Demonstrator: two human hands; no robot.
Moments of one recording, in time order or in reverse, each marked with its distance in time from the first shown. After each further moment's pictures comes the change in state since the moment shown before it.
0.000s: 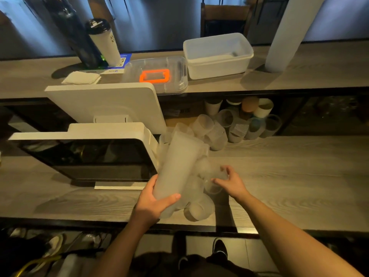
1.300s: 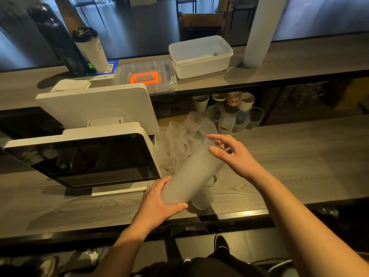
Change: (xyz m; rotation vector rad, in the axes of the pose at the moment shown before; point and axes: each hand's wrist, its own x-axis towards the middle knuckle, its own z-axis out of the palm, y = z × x) left_hand -0.017 -0.015 -0.014 0.367 -0.147 0.240; right_hand -0.111 -0.125 -0.041 -0.050 -0.022 -0.417
